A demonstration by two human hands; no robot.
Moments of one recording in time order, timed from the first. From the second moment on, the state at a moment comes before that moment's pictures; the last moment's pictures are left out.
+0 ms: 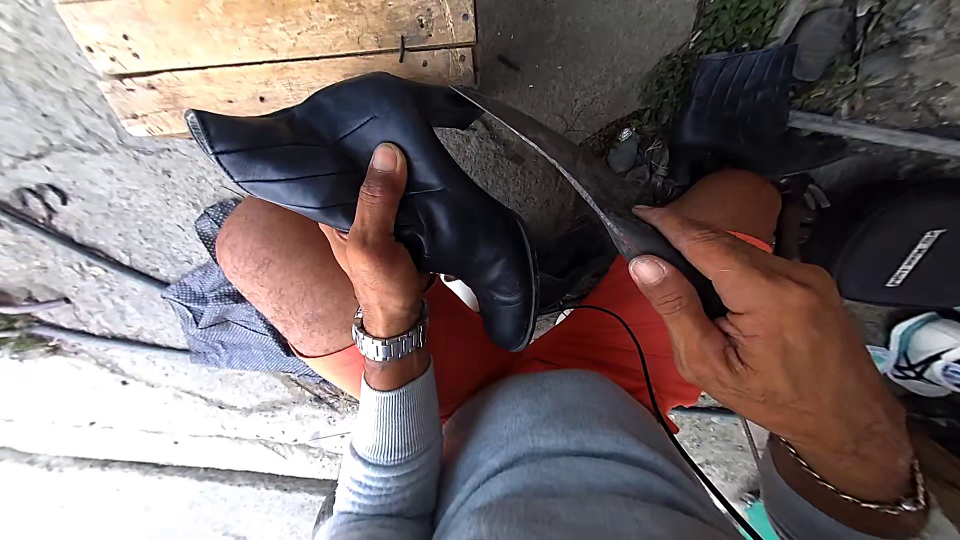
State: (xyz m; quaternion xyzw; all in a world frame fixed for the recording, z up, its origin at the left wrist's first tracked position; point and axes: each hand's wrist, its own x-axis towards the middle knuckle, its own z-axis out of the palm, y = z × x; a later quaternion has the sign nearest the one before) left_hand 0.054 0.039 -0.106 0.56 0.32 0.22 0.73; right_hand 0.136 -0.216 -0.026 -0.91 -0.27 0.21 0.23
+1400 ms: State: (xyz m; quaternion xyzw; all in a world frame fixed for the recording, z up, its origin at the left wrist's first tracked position) left_hand 0.068 0.102 -0.100 0.70 0.26 0.29 0.60; right_hand 0.086 -0.199 -0.093 -0.89 -0.23 0.17 0.36
